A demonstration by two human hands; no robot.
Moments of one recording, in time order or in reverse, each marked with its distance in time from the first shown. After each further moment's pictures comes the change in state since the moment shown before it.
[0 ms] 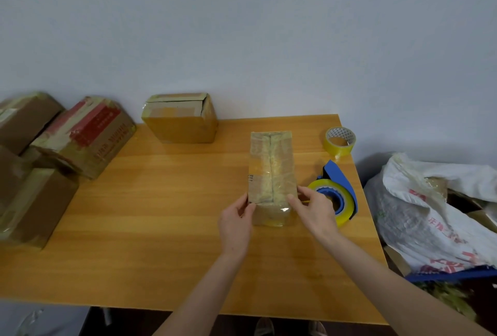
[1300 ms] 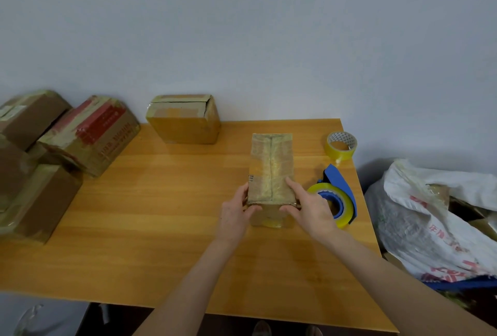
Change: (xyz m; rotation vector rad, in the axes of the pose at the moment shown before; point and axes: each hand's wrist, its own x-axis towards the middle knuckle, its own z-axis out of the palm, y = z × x) left_hand 0.024 -0.012 -0.003 0.173 -0.174 0.276; right_hand 0.009 0.007 -0.002 -0.361 -0.146 -0.318
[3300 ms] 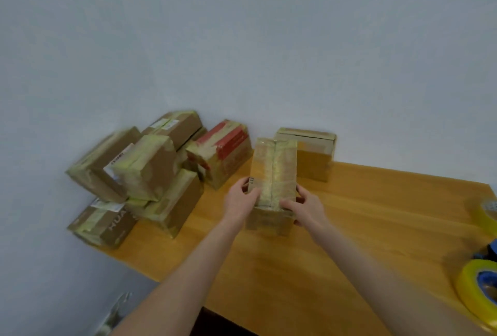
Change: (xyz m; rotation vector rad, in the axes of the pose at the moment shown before) left_hand 0.010 -0.059 -0.264 -0.147 0.352 -0.359; right_hand 0.062 -0.277 0.083 0.727 -0.166 0.059
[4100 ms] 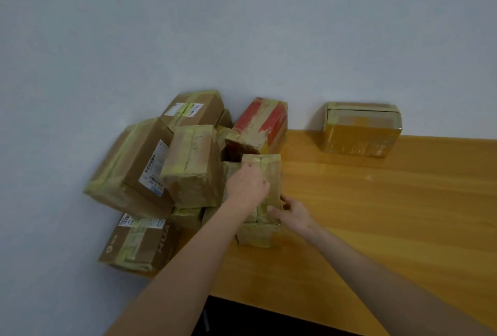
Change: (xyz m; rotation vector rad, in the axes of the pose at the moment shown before) left_hand 0.155 -0.088 -0.181 0.892 -0.162 0.325; right_hand 0.065 -0.031 0.273 -0.256 -0.109 0.225
